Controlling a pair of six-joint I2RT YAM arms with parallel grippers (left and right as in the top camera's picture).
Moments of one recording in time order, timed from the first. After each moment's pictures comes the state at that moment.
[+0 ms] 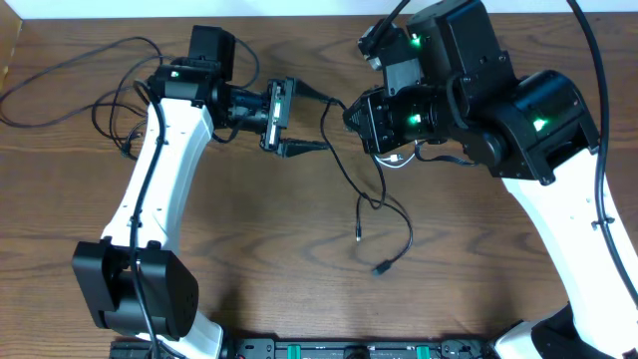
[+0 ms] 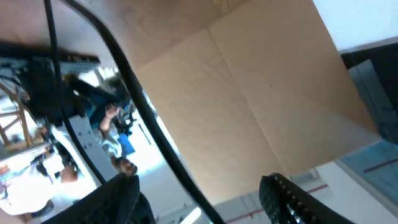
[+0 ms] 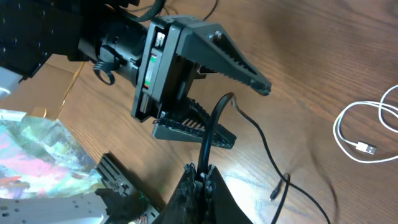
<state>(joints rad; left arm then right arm) -0.13 1.75 1.59 -1.11 1.27 -1.35 0.59 1.66 2.14 -1.31 -0.36 0.32</state>
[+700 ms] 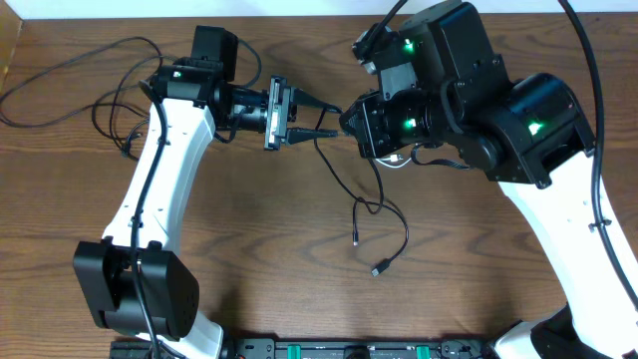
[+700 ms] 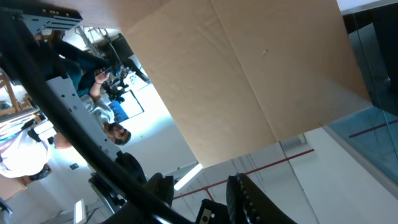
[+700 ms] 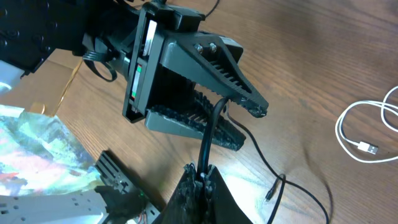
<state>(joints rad) -0.13 1.75 1.59 -1.11 1.43 -1.38 0.61 1.66 2.14 -1.31 -0.34 0.32</state>
